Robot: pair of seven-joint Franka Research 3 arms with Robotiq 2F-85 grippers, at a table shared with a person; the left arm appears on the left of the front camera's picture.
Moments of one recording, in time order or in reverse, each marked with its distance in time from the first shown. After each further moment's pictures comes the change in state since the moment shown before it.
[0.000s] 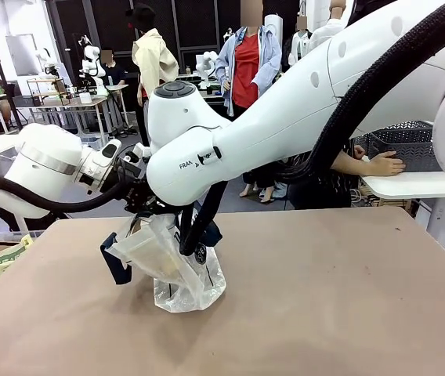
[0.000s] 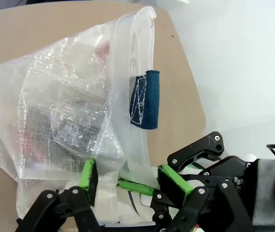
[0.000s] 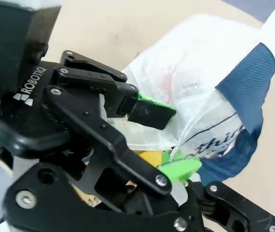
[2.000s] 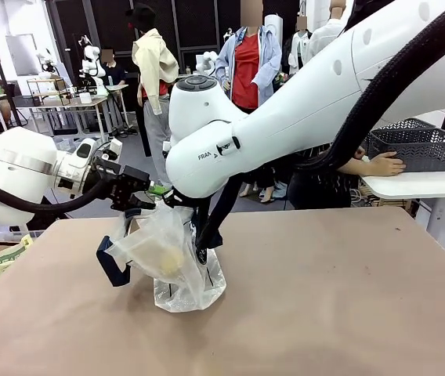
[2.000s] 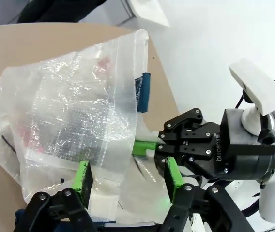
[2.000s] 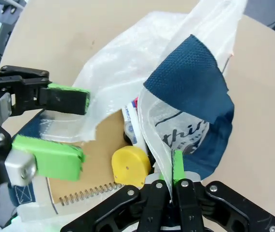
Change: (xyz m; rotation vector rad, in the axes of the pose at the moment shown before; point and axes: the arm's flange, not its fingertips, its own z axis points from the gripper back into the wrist) left arm -0.019 0.012 0.035 -0.108 -0.136 0.020; right arm -0.006 -0.036 0.008 -0.015 0.007 -0.072
